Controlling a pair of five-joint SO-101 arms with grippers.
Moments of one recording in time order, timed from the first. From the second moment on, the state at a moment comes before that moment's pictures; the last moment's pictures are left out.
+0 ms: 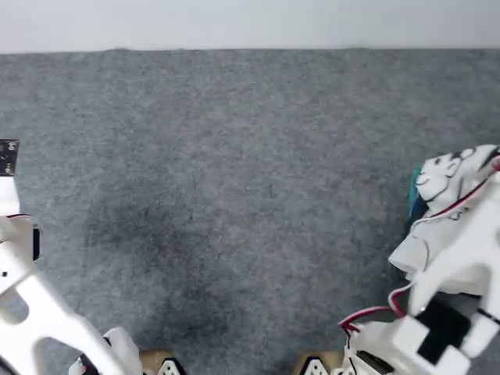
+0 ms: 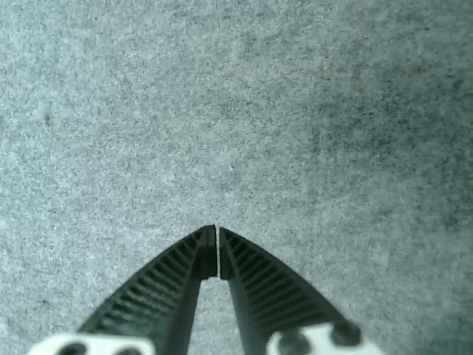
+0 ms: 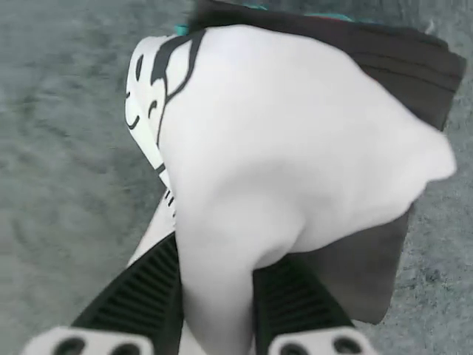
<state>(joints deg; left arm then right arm) -46.3 -33.5 26.5 86.7 -28.9 35.3 -3.0 -14.3 94.9 21.9</state>
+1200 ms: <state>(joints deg) -46.3 -33.5 26.5 86.7 -28.9 45.2 9.4 -21.2 89.8 35.6</state>
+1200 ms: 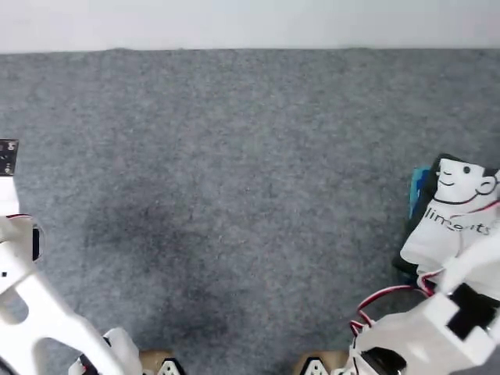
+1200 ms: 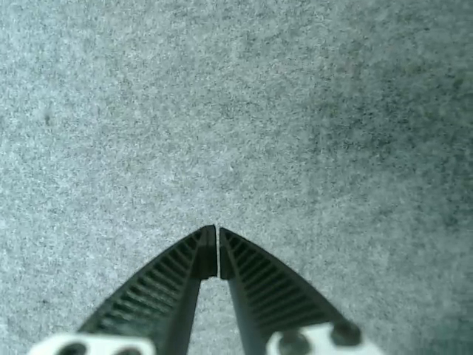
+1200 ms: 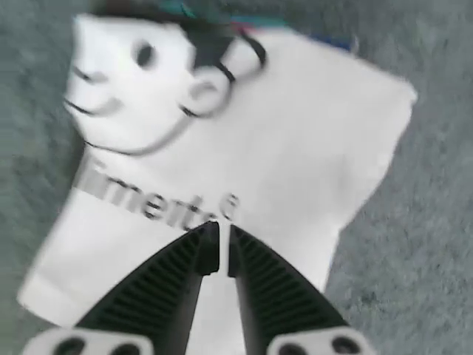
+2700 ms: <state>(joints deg) -46.3 -33.5 26.5 86.7 -28.9 40.9 30.9 -53.6 84.7 38.8</state>
